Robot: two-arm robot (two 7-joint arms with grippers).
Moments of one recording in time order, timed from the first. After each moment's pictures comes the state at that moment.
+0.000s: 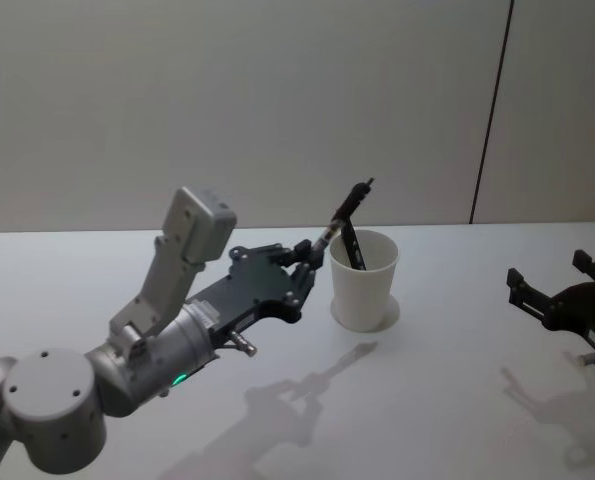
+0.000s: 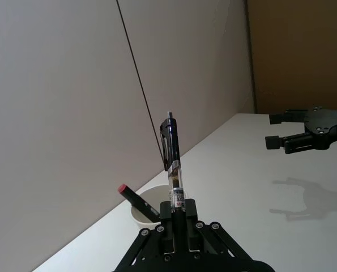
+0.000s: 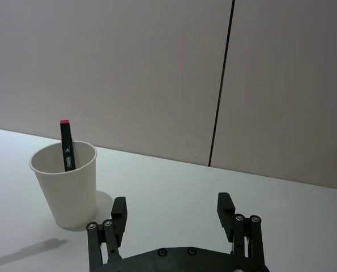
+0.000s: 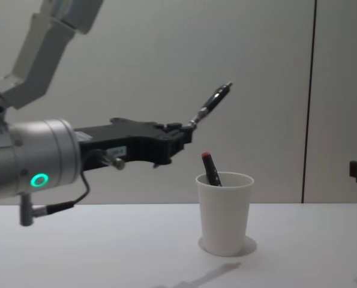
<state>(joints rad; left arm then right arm) -0.30 0.34 0.32 -1.59 -0.24 0.11 -0.48 0.06 0.23 -0.03 -1.66 0.16 0.18 0.26</state>
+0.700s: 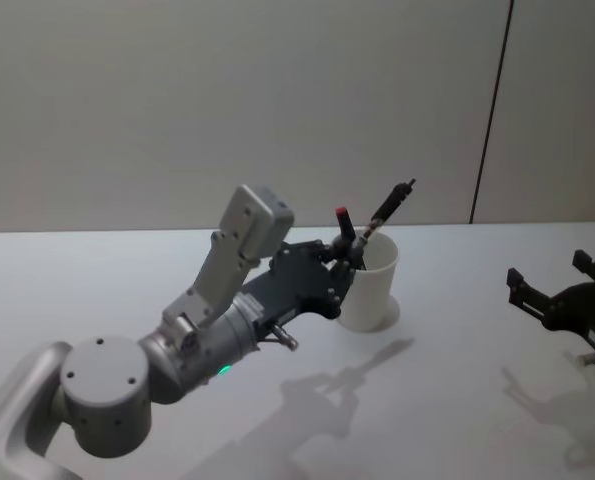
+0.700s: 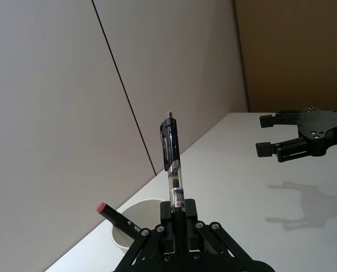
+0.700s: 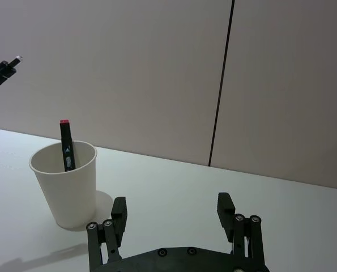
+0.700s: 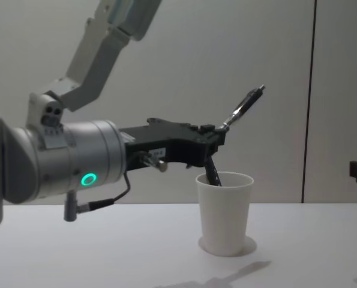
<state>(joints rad) -0.36 0.26 0.38 -1.52 -0.16 0.10 -0.48 0.06 0.23 -0.03 -1.66 0.16 0.18 0.26</state>
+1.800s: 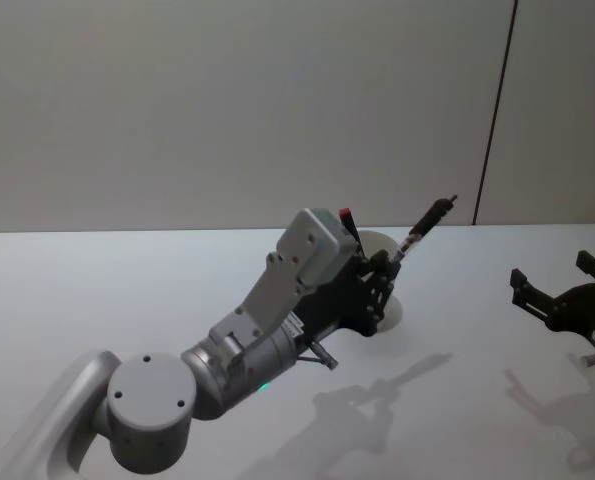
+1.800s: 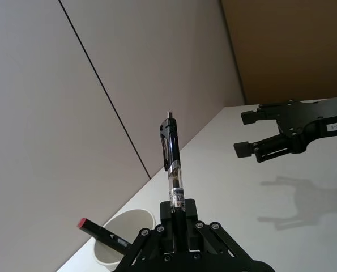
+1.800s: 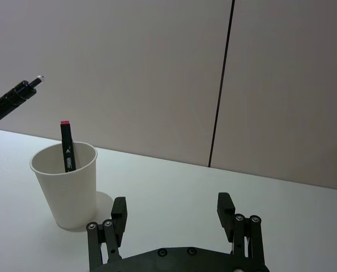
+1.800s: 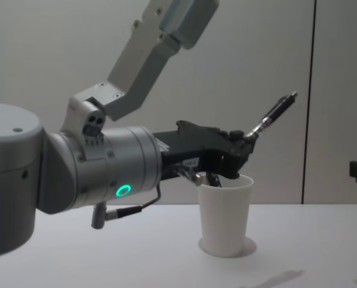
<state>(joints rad) -0.34 0.23 0.44 -1.56 -0.04 0.10 -0.42 0.06 0.23 -0.03 -1.66 0.16 0.18 0.26</state>
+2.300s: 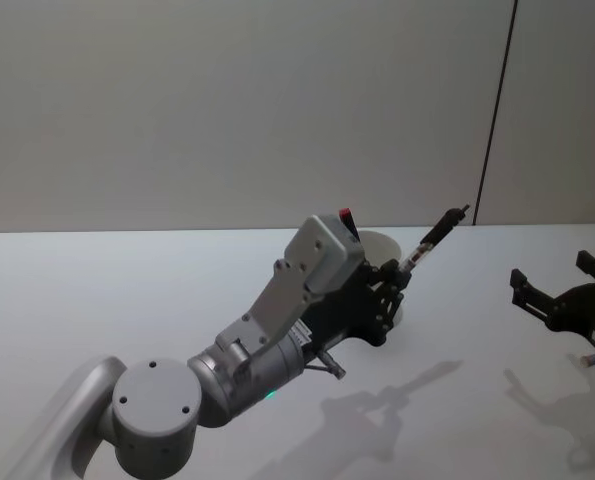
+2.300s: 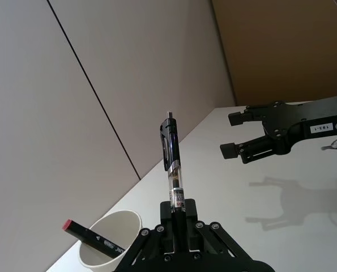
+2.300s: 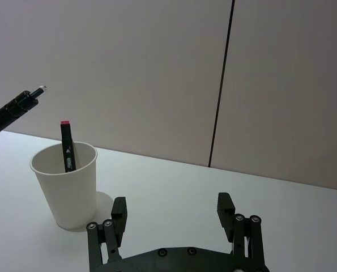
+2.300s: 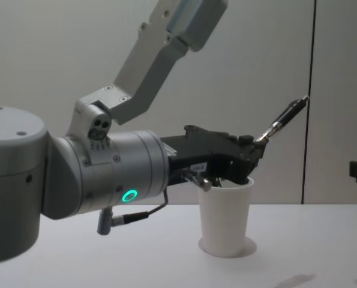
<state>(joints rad) -0.33 0.23 0.45 -1.57 -0.05 0.11 -0.43 0.06 0.23 -0.03 -1.66 0.16 0.18 0.26</state>
